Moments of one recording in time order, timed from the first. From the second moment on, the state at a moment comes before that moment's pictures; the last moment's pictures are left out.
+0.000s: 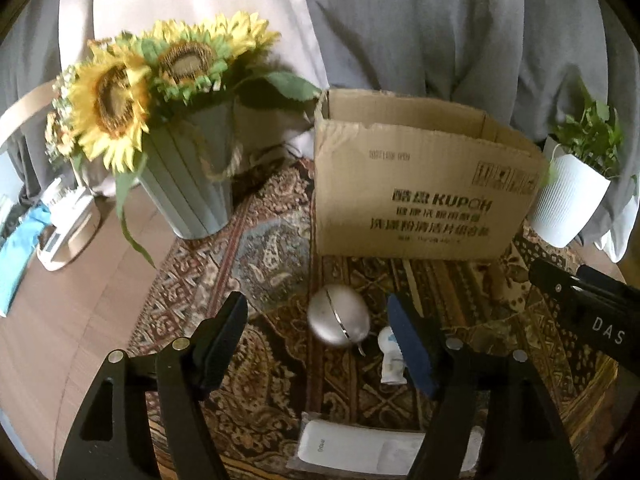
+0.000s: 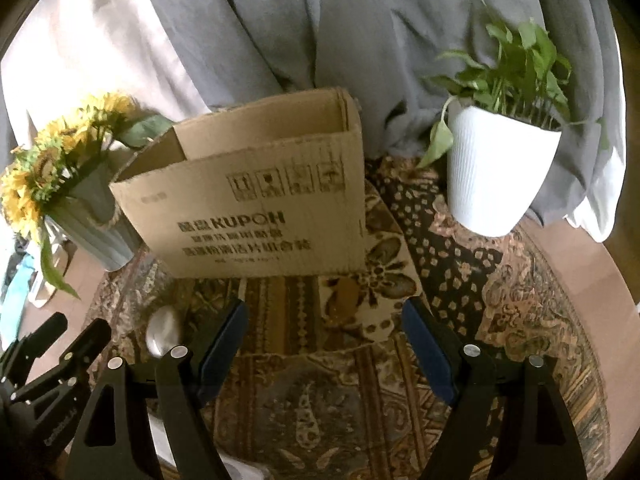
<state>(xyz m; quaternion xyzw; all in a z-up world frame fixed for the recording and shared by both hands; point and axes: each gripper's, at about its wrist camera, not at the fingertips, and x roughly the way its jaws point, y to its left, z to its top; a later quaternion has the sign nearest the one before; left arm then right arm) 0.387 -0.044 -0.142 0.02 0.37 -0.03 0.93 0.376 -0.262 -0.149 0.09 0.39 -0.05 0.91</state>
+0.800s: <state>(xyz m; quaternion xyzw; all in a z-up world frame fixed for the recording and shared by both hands) 0.445 -0.054 -0.200 -0.03 0.45 -0.04 0.89 0.429 -0.272 -0.202 0.12 0.45 -0.06 0.88</state>
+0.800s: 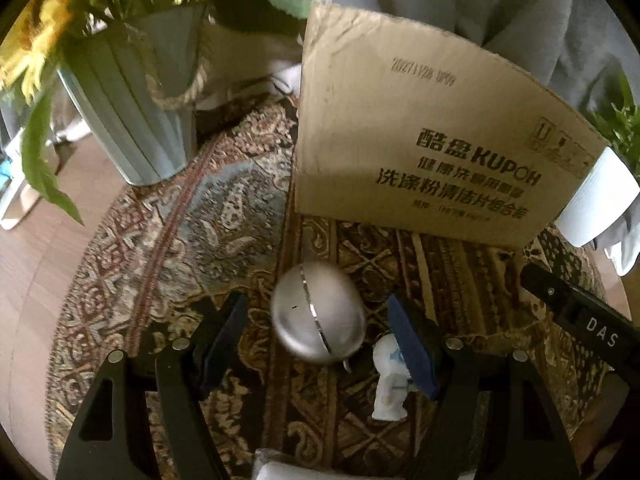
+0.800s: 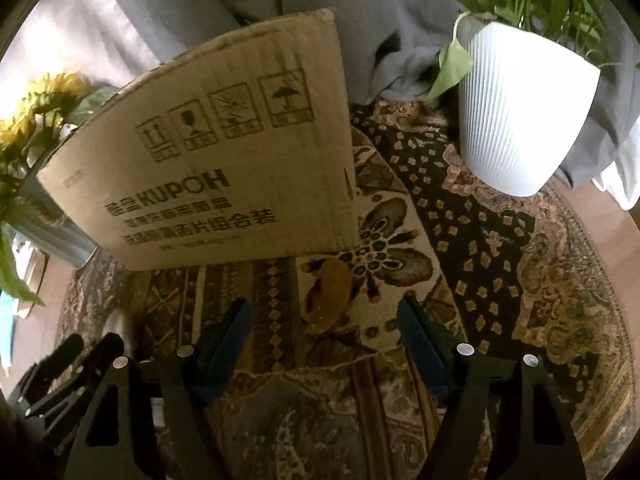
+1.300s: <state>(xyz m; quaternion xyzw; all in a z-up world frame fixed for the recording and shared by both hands) 0.464 -0.054 -0.222 -0.02 0.47 -0.04 0.88 0.453 -0.279 -0.232 0.13 0.47 -0.07 0.87</state>
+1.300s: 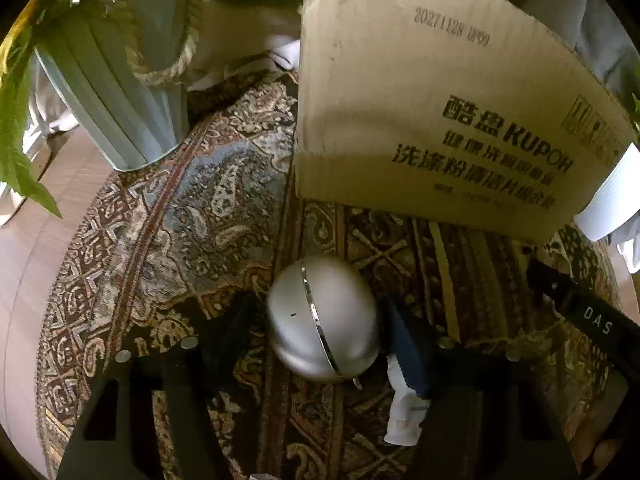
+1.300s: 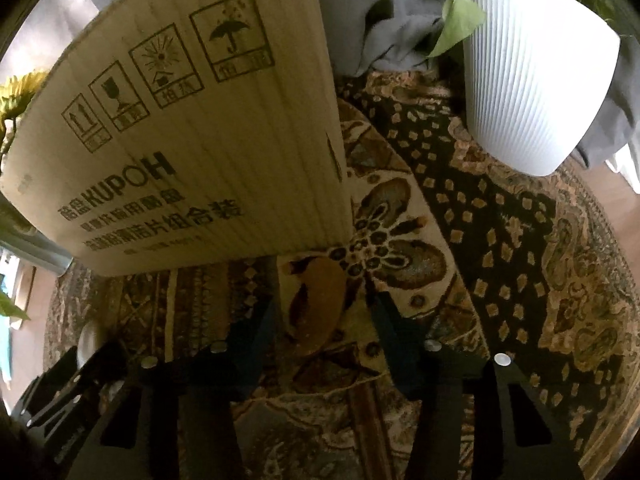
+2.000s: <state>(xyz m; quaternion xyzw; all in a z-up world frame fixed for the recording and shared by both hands) 0.458 -0.055 -0.206 0.02 0.43 -0.07 0.90 0.440 -0.265 -0.212 0.08 0.45 -0.04 0.89</state>
